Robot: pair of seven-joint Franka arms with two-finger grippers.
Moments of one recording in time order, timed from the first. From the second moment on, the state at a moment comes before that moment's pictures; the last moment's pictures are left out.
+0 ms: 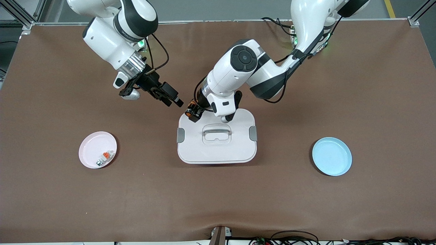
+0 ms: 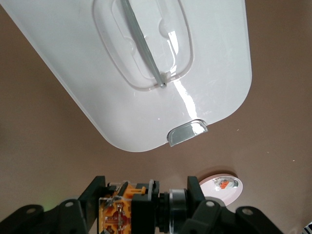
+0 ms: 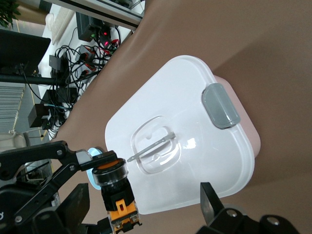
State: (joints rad) left arm -0.42 0.66 -0.50 -1.26 -0.03 2.20 -1.93; right arm 0.57 -0.06 0.05 -2.28 1.00 2.85 0.29
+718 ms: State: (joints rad) left arm -0.43 0.66 -0.46 -1.26 -0.03 2.23 -1.93; right arm 0.69 0.02 0.05 -2.20 1.10 2.96 0.25
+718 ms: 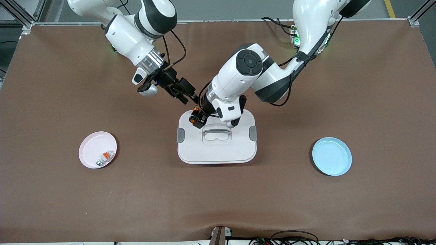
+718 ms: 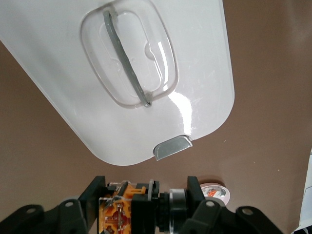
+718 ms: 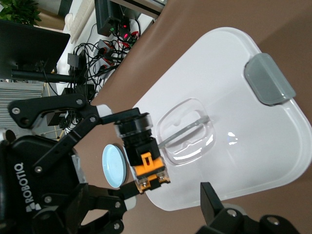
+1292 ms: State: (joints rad) left arm -0.43 0.66 -0.46 -1.26 -0.03 2.23 -1.93; right arm 0.69 0.11 0.04 -2.13 1.10 2.97 0.20
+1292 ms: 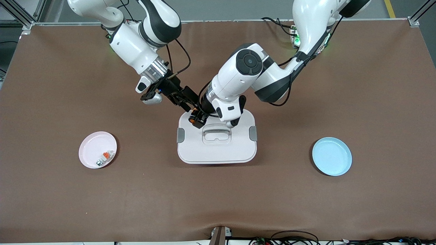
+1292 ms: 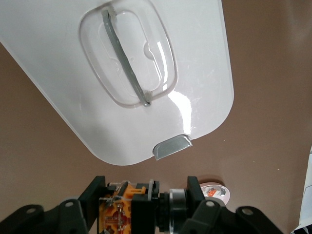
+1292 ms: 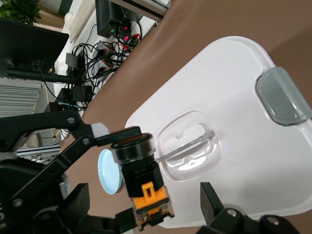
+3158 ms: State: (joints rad) left arm -0.45 0.66 -0.47 -1.26 -0.03 2.18 -1.93; right arm 0.73 0.14 0.04 -2.16 1.19 3.05 0.11
